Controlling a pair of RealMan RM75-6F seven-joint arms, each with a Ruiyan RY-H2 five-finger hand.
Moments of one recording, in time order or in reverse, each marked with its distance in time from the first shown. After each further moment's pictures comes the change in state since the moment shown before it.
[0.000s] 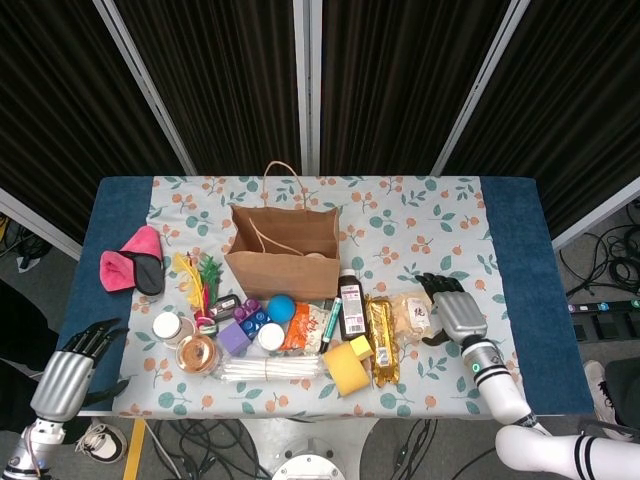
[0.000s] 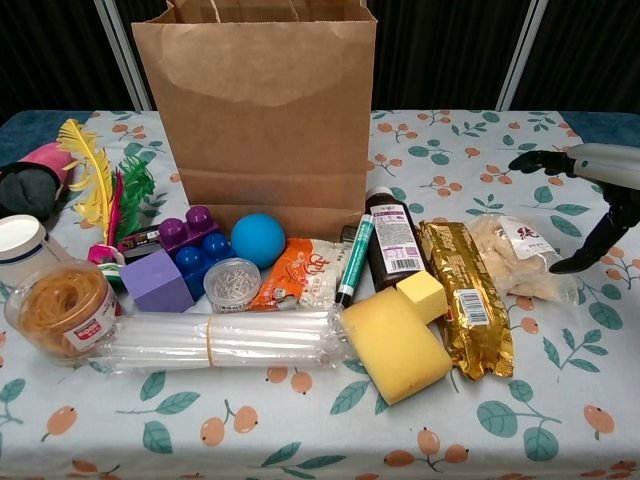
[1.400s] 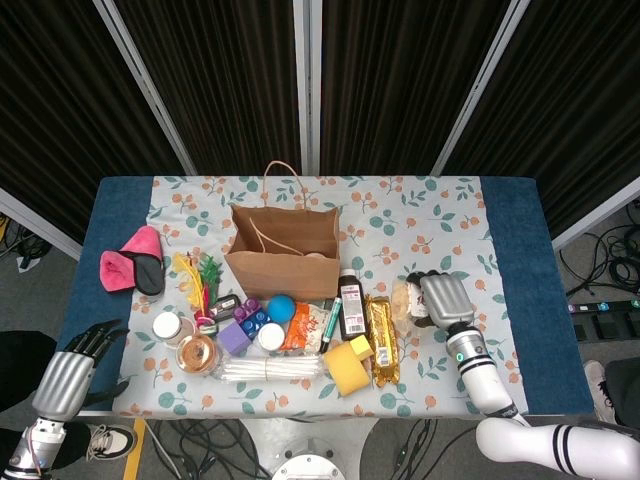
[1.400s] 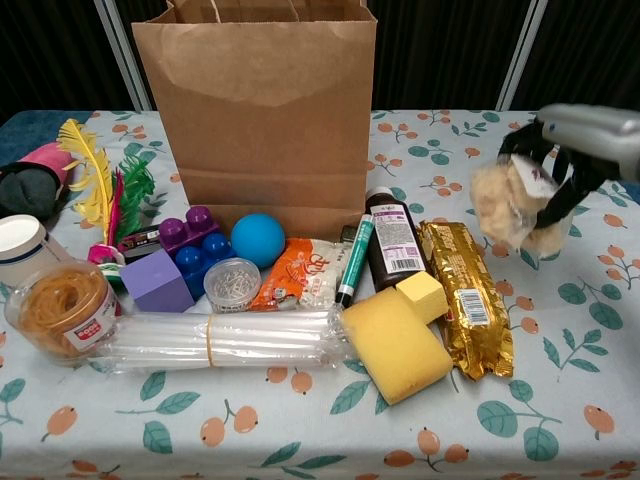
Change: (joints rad) left arm 0.000 0.000 0.003 -0.001 -0.012 -0.023 -0.013; right arm 0.044 -0.043 0.060 -0.021 -0.026 0.133 -0.089
